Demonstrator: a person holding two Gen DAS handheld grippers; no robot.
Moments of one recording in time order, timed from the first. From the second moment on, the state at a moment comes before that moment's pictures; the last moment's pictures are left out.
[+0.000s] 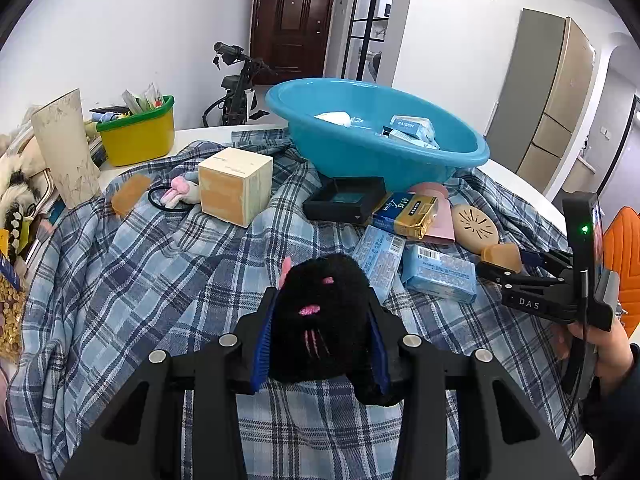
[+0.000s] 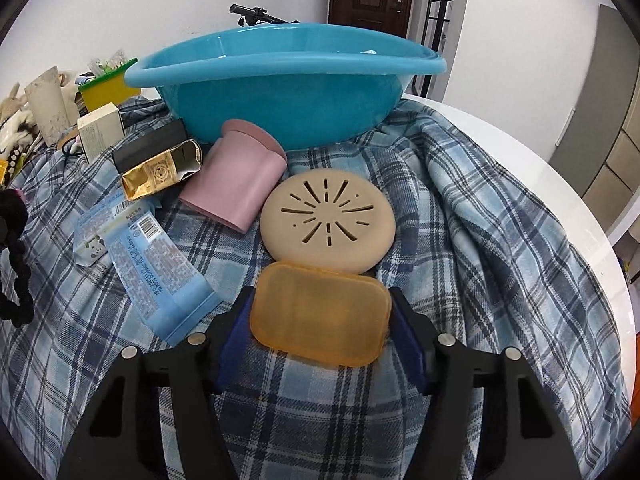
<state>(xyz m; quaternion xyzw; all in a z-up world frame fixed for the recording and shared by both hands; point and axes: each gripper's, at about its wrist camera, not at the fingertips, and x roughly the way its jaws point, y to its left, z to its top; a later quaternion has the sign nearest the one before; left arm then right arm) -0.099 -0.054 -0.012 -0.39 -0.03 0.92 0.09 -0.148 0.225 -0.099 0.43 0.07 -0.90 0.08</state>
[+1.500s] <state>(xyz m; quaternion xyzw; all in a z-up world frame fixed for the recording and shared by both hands) -0.009 0.028 0.035 -0.20 -0.03 0.97 0.09 0.010 0.225 0.007 0.13 0.05 -0.98 0.10</state>
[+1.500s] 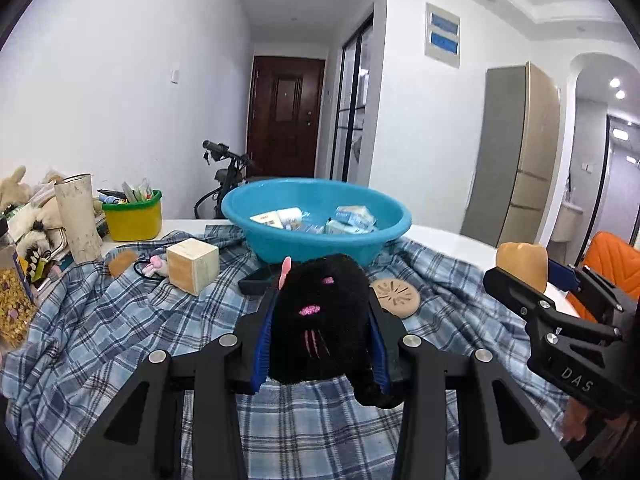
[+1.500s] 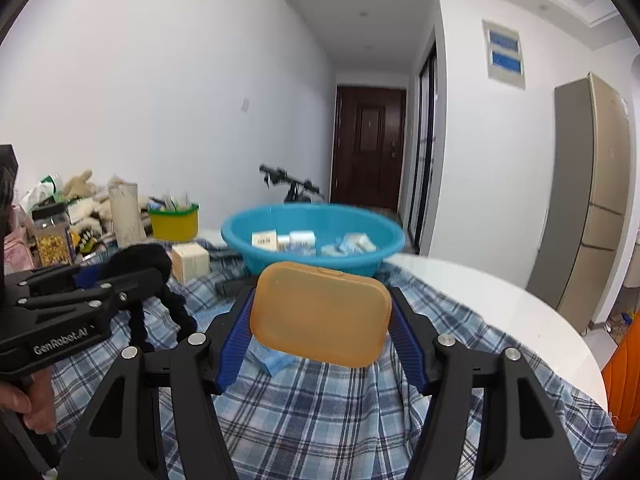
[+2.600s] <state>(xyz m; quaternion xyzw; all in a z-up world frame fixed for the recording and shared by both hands) 0.005 0.048 0.106 -0.14 0.00 0.98 0.10 0.007 0.220 0.075 0.07 0.05 -0.99 0.11</state>
